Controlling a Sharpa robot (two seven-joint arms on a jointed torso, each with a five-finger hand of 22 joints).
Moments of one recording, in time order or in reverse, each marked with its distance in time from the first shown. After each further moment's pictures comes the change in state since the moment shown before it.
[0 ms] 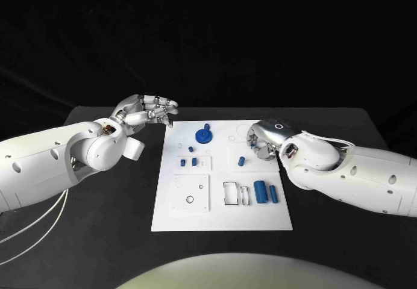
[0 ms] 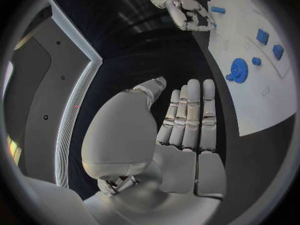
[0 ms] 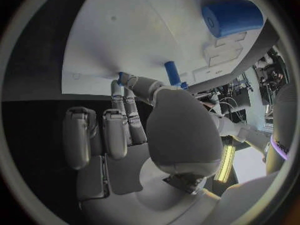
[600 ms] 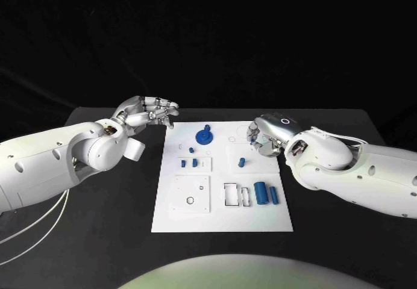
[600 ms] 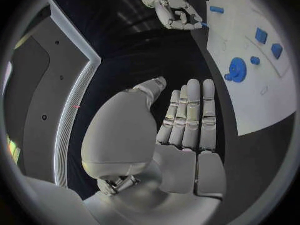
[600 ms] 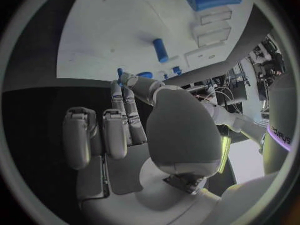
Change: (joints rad) left arm 0.000 0.004 0.000 -0.009 0.000 0.003 -0.010; left_hand 0.000 0.000 0.006 0.000 0.000 -0.007 0.000 0.000 -0.002 -0.004 0.004 0.000 -0.001 -0.007 0.000 -0.004 -0.001 0.000 -0.003 0.004 -0.004 -0.002; right arm 0.035 -0.062 0.011 0.117 0.028 -0.034 0.003; right_hand 0.000 0.000 -0.001 -0.001 -0.004 0.000 0.000 0.004 0.001 0.000 0.000 0.007 0.000 0.000 0.000 0.000 0.000 0.000 0.000 0.000 0.004 0.000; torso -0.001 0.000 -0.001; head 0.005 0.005
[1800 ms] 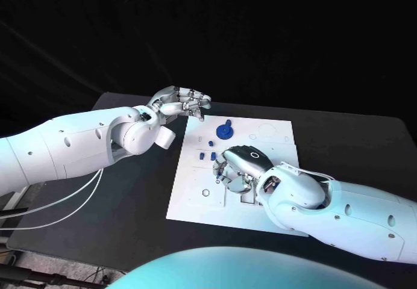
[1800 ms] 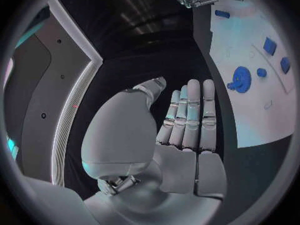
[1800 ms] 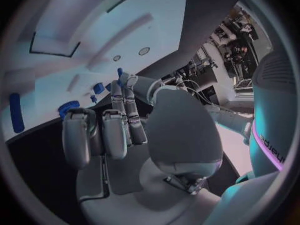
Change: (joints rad) left arm 0.000 0.050 0.000 -0.015 0.008 0.008 -0.006; left_hand -0.004 -0.004 0.006 0.000 0.000 -0.007 0.007 0.000 -0.001 0.000 0.000 0.000 0.000 -0.004 0.004 -0.004 0.000 0.000 0.000 0.000 0.000 -0.002; right arm -0.144 0.208 -0.006 0.075 0.060 -0.014 0.052; right_hand 0.000 0.000 0.003 -0.003 0.008 0.000 0.000 0.000 0.002 0.000 0.000 -0.010 0.000 0.000 0.000 0.000 0.000 0.000 -0.004 -0.004 0.000 0.000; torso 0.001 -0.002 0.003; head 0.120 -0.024
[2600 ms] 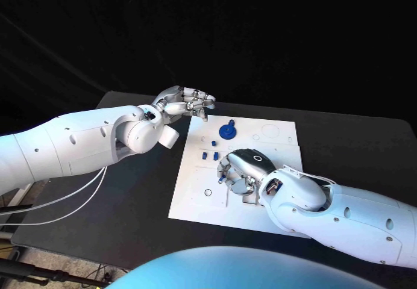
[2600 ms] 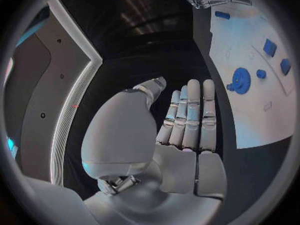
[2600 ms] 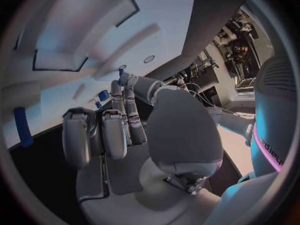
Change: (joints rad) left arm 0.000 0.001 0.000 -0.001 0.001 0.006 -0.006; left_hand 0.000 0.000 0.000 0.000 0.000 -0.004 -0.004 0.000 0.000 -0.004 0.003 0.000 -0.001 0.000 0.000 0.000 0.000 0.000 0.000 0.000 -0.004 -0.001; right arm -0.018 0.011 -0.002 -0.039 0.003 0.001 0.012; right_hand -0.004 -0.004 -0.001 -0.001 0.002 0.000 0.000 0.000 0.001 0.000 0.000 0.003 0.000 0.000 0.000 0.000 0.000 0.000 0.000 0.000 0.000 0.000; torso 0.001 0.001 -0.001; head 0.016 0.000
